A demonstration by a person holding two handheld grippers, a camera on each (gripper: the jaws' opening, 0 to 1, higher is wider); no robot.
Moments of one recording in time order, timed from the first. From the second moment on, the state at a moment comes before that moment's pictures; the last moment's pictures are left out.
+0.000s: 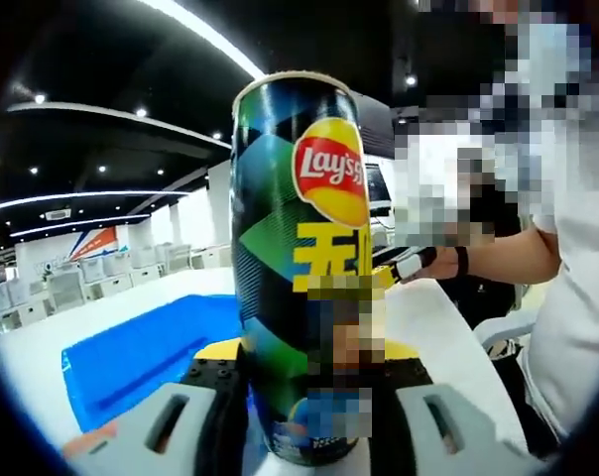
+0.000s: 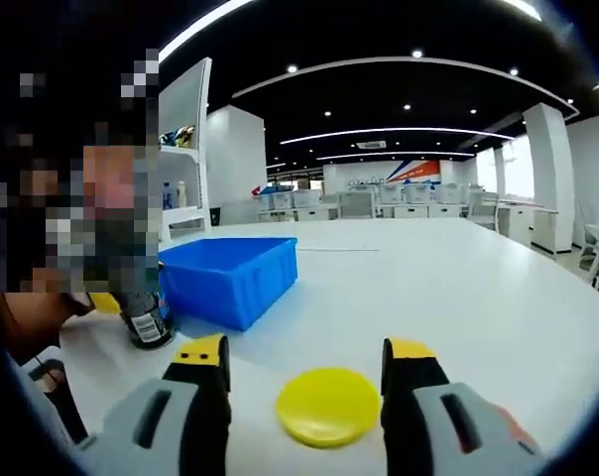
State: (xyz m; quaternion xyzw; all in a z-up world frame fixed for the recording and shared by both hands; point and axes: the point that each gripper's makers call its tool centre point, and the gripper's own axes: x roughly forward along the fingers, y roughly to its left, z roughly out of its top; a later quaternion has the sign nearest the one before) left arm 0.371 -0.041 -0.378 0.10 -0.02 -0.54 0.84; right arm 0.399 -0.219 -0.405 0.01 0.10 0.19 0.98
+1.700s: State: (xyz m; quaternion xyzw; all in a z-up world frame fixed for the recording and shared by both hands) left arm 0.362 0.047 -0.401 0.44 0.16 -0.52 0.71; right arm 0.385 -0.200 -0.350 0.08 -0.02 0.25 0.97
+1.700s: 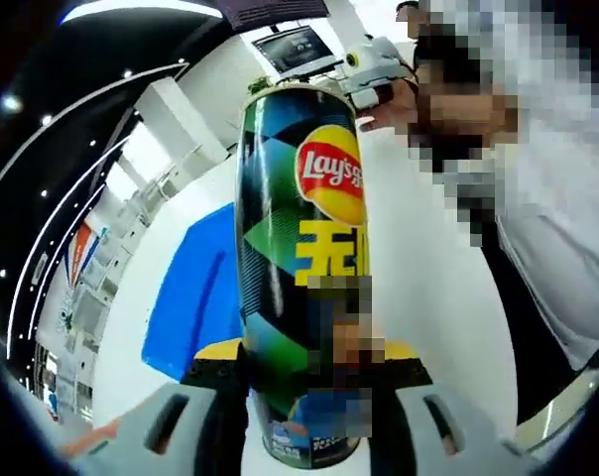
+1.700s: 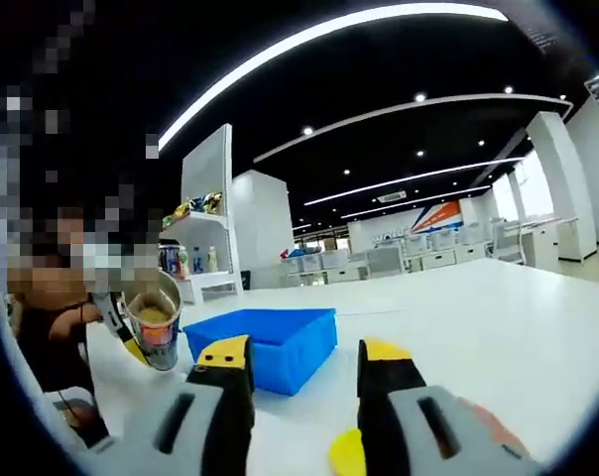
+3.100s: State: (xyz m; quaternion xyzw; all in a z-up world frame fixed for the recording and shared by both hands) left arm 0.342 0.064 -0.447 0.47 0.36 -0.58 0.56; right arm 0.340 -0.113 -0.421 0.12 0.21 0.42 0.88
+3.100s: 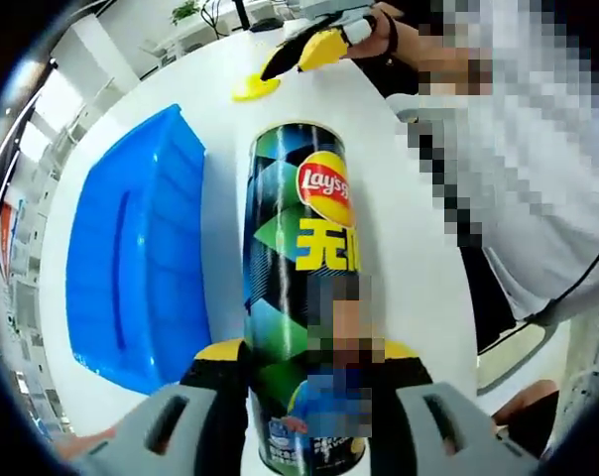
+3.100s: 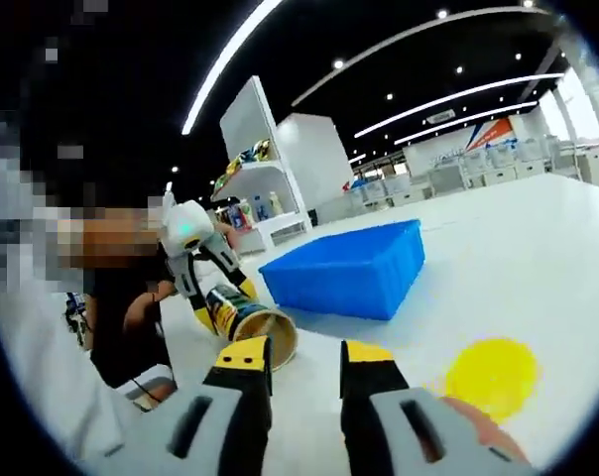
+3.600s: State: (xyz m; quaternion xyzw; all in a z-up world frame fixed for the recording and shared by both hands) left arm 0.341 0.062 -0.448 0.46 0.39 -0.59 0.54; right arm 0.346 -0.066 -0.415 0.23 0.32 0.47 0.79
